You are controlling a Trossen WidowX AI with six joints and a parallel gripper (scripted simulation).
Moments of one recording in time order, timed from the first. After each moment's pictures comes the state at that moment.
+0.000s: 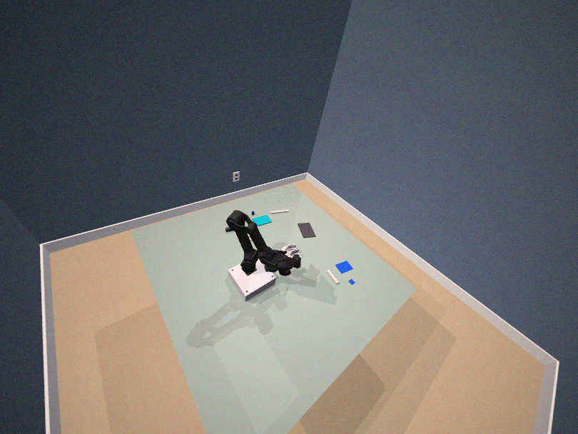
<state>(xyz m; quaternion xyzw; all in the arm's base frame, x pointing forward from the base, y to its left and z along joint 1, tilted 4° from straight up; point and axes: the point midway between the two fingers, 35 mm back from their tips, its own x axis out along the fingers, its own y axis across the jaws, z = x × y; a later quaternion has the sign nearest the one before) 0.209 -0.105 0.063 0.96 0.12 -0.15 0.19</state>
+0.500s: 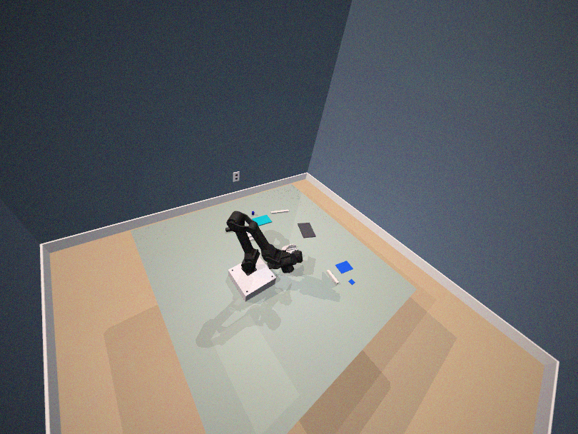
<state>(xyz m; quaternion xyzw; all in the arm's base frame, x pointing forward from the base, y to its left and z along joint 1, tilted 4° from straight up) 0.224 -0.093 0.062 0.94 0.17 -0.16 0.26</state>
